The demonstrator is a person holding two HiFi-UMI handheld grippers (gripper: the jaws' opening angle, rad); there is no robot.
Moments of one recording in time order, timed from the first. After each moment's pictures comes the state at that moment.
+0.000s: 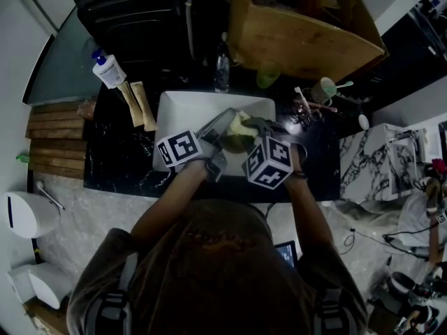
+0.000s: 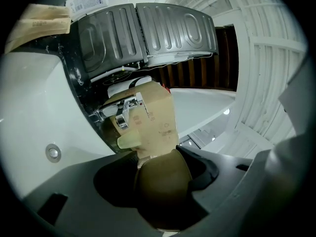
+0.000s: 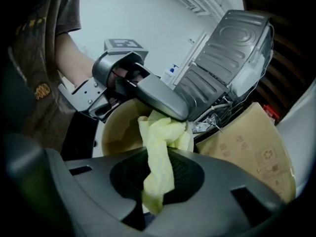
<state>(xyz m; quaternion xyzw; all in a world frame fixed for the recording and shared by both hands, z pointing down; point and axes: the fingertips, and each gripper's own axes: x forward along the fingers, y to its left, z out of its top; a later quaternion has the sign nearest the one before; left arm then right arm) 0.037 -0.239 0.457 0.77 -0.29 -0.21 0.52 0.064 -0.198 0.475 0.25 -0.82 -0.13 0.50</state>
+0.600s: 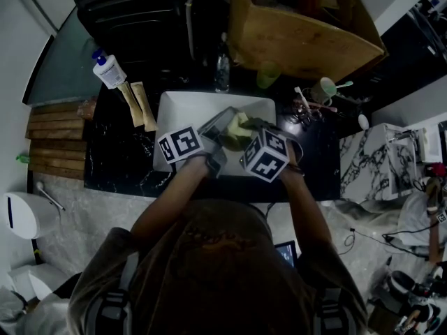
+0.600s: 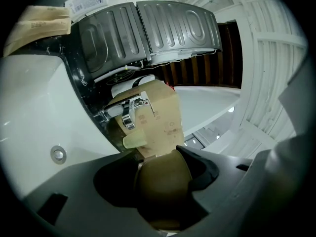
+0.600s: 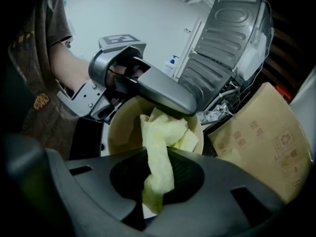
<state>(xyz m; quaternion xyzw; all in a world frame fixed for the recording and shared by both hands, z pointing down) 0.035 -0.246 0.470 0.77 -0.31 -0.19 0.53 0.062 -0.194 0.500 0.23 -0.82 -0.05 0.52</state>
